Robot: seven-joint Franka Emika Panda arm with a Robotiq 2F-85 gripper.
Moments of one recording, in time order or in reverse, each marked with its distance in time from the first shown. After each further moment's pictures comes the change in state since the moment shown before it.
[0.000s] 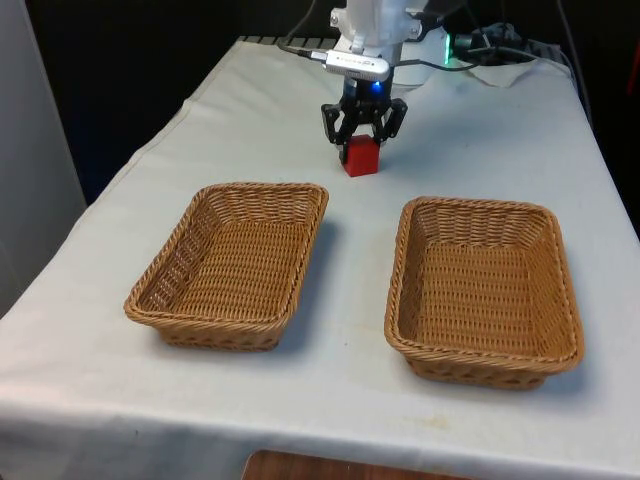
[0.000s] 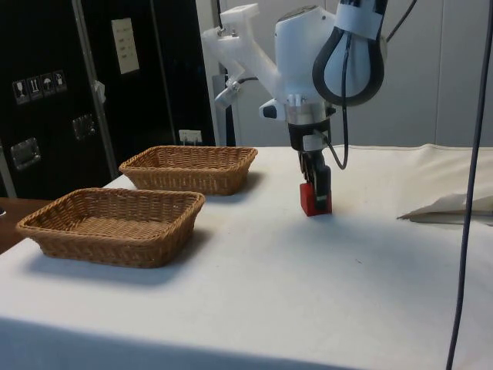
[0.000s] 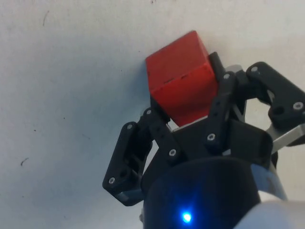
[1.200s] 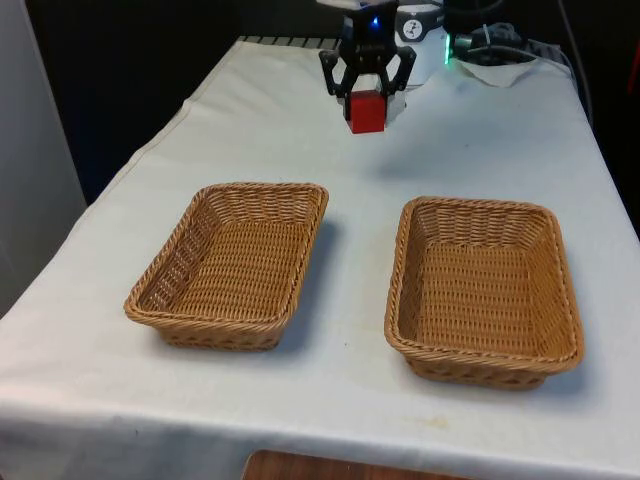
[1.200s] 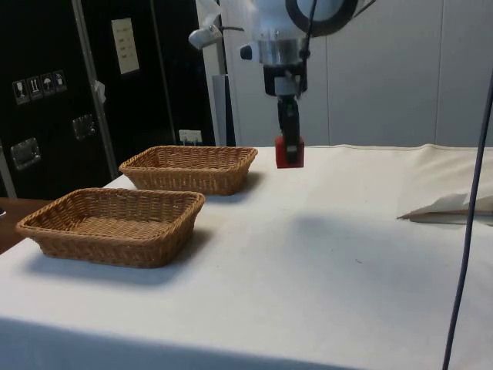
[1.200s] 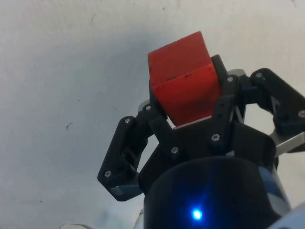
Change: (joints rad) arm -0.002 -0.247 -0.007 0.101 -0.006 -0.297 0.120
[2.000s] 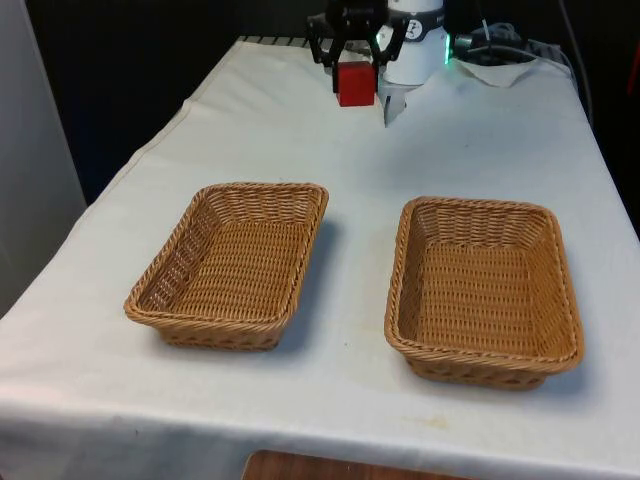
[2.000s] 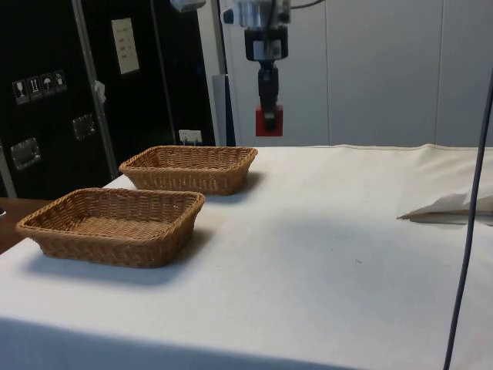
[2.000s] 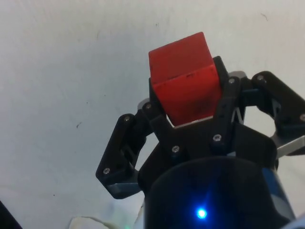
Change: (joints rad) arm -0.005 -0.045 -0.009 0.130 0.006 -0.144 0.051
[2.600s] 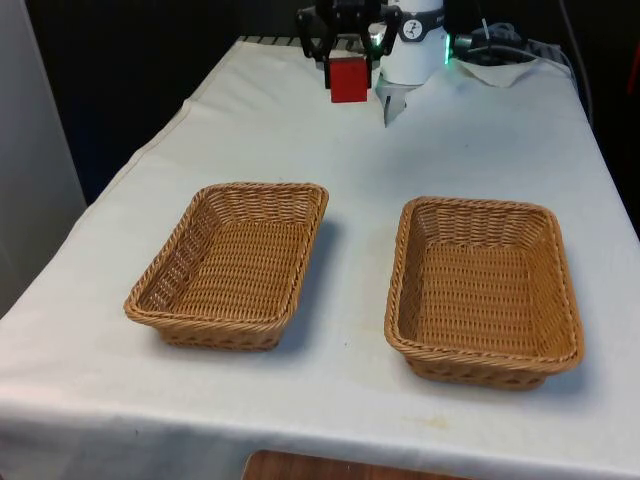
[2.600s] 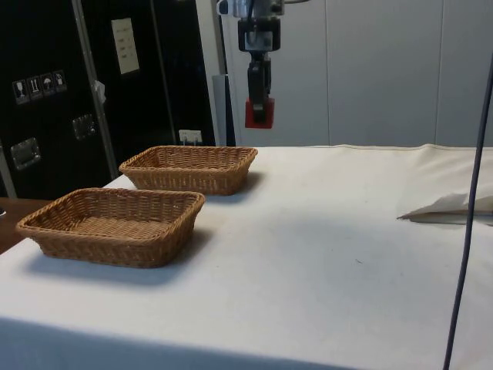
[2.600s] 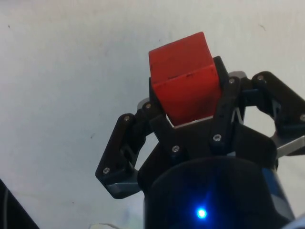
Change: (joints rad) arm -0.001 0.026 -0.016 0.061 0.067 -0.006 0.003
